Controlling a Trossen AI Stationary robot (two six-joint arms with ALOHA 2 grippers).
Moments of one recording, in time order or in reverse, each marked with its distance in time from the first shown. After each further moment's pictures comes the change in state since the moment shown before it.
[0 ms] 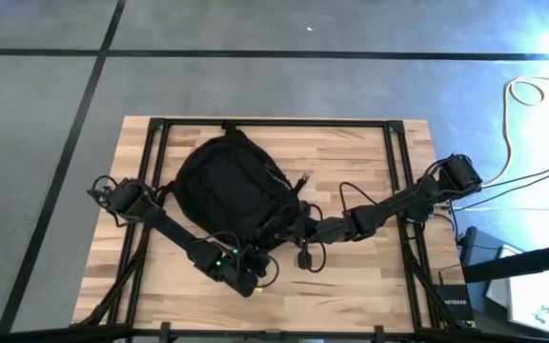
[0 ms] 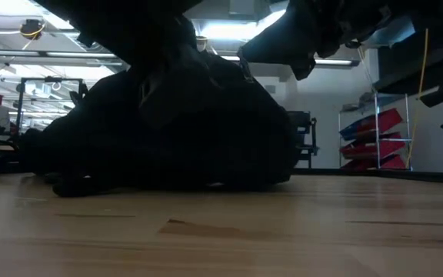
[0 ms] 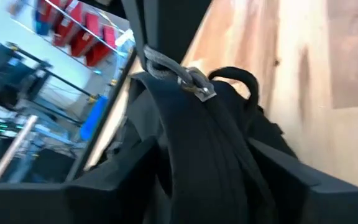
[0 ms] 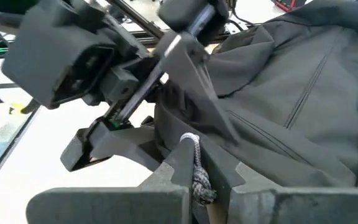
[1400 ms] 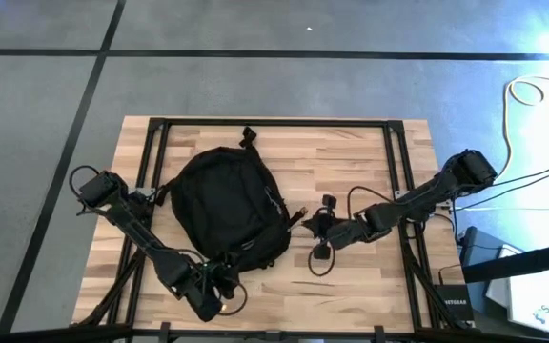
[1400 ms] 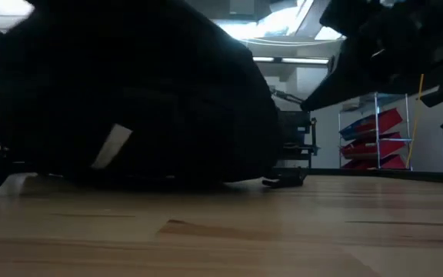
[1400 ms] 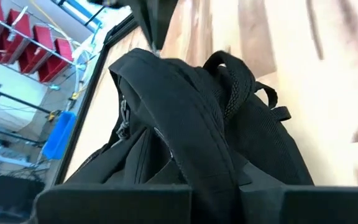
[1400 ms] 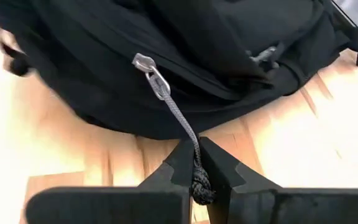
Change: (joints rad) left arm -0.261 -0.204 0.010 -0.420 0.074 -0.233; right arm 0.025 -0.155 -0.118 -0.415 0.221 0.047
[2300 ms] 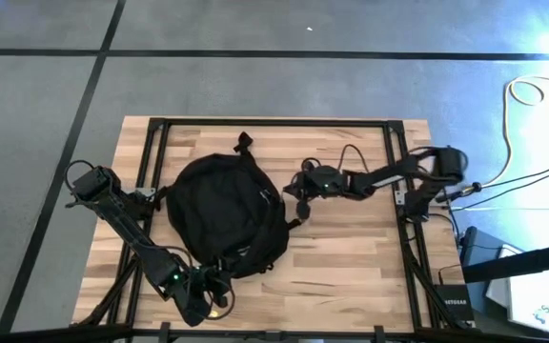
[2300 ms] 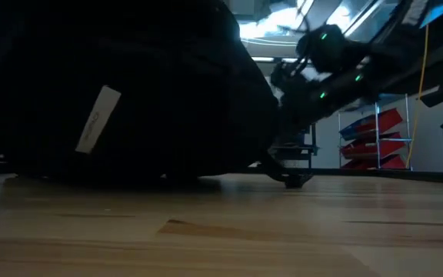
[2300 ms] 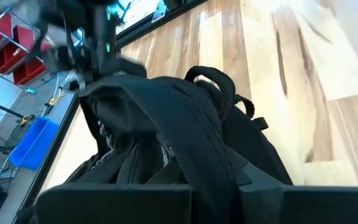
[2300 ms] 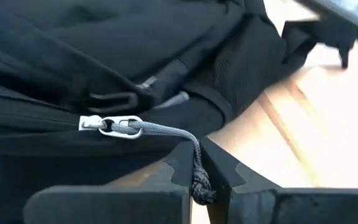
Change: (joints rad) left arm -0.040 -0.063 0.003 0.069 0.009 0.001; right arm -0.555 0.258 -0.079 0.626 -0.551 -0.200
